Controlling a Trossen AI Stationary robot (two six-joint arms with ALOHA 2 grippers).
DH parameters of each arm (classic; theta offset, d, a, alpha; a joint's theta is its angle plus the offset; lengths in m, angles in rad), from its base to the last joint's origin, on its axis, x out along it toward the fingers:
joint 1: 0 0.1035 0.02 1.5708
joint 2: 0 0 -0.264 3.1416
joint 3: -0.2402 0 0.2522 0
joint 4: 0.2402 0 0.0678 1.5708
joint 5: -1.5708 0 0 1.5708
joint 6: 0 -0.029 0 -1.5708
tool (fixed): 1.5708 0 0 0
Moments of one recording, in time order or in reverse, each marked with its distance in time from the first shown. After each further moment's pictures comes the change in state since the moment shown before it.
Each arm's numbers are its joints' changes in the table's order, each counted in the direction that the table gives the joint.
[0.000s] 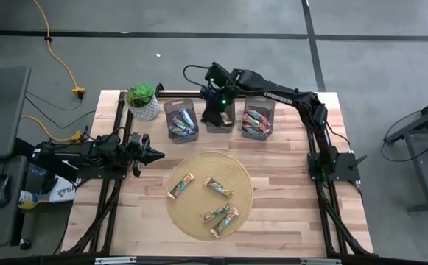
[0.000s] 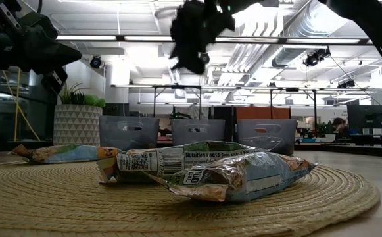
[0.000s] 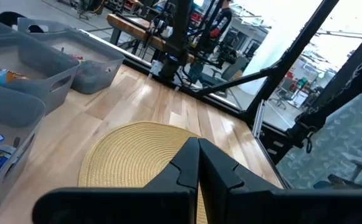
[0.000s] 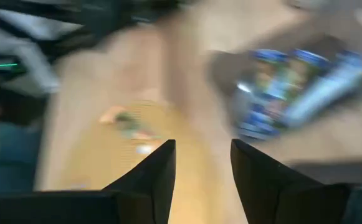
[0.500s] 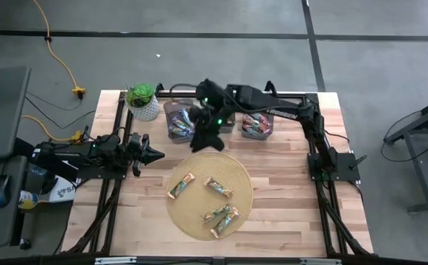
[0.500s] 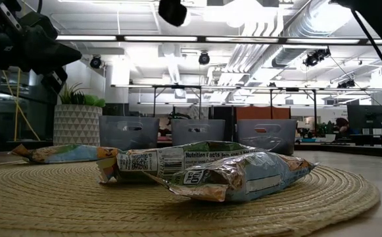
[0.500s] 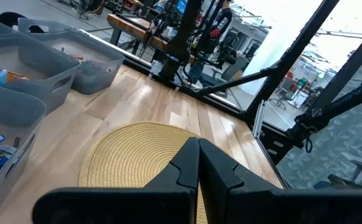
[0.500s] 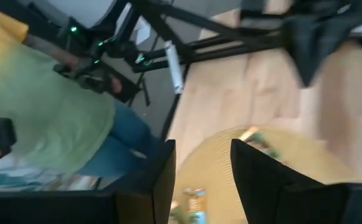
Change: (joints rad) left arm 0.000 0.000 0.000 0.000 0.001 0.000; right arm 0.244 0.000 -0.208 0.011 0.229 -0.130
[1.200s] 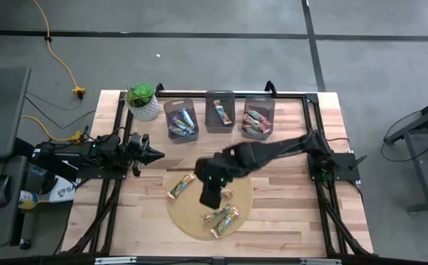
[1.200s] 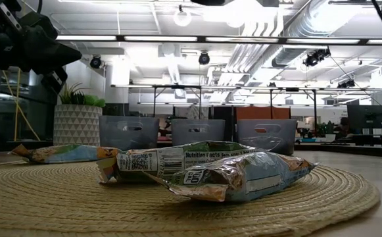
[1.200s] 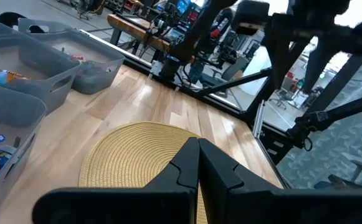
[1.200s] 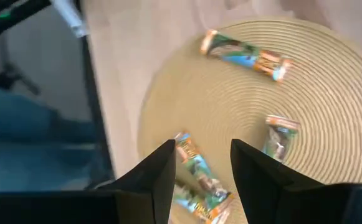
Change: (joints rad) left arm 0.000 0.000 0.000 0.000 0.001 0.000; right arm 0.422 -0.001 0.076 0.199 -0.718 -0.475
